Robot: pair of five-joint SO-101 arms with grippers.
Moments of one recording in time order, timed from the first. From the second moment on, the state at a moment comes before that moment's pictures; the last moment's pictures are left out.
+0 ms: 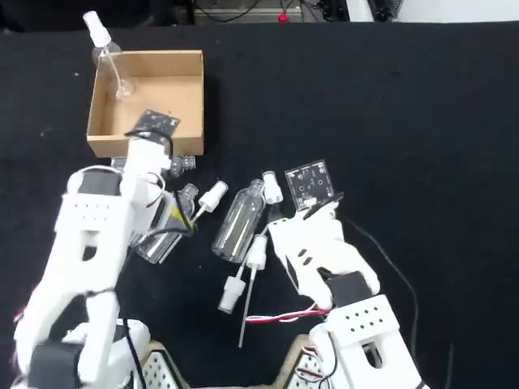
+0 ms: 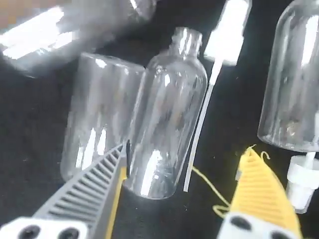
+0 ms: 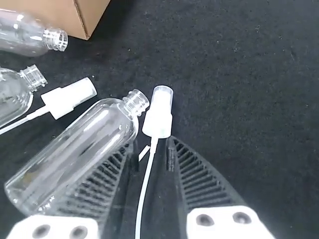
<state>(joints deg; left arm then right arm) -1.5 -24.1 38.0 69.0 -18.4 -16.6 -69.2 85.2 32.3 3.9</state>
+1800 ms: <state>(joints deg) -1.8 0.7 25.0 63.3 -18.8 -16.6 -69.2 85.7 29.8 3.9</state>
